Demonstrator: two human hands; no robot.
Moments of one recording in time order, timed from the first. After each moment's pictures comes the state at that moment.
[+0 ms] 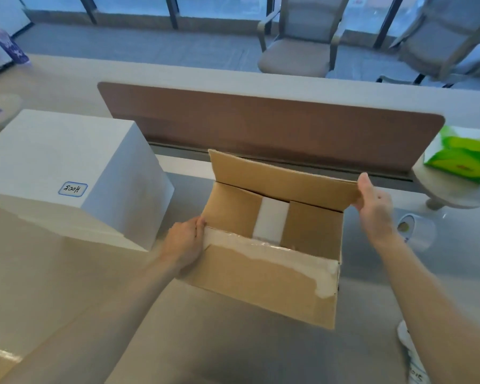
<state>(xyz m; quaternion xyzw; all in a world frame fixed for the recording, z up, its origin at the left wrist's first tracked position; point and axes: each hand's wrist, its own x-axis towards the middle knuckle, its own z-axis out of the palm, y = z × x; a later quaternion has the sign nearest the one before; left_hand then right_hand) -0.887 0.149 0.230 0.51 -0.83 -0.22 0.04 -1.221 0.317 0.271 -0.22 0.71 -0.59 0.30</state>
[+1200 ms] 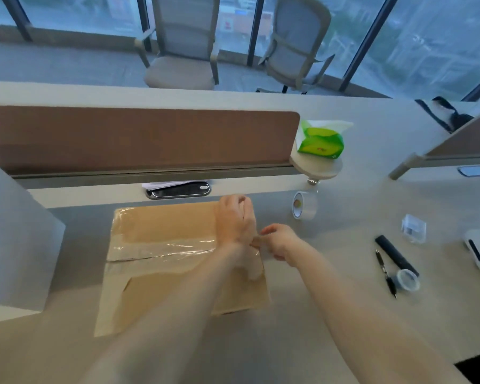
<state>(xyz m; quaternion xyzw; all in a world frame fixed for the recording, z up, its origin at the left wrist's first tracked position) -1.107 0.278 0.250 0.35 -0.75 -0.52 0.24 -1.183 0.385 0.234 -0.02 0.86 -0.32 0.40</state>
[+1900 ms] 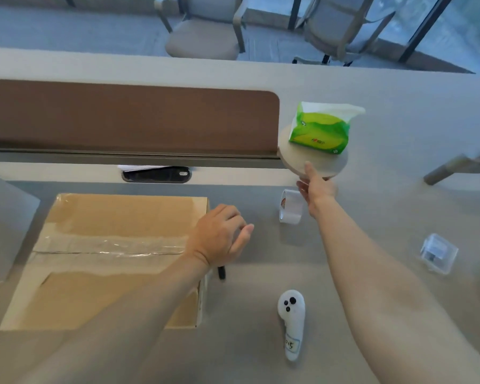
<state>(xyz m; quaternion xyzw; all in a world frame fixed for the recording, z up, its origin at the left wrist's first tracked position) -1.164 0.322 0.207 0.13 -0.95 -0.19 0.21 -1.420 0.411 0.203 0.15 0.68 -0.67 0.25</state>
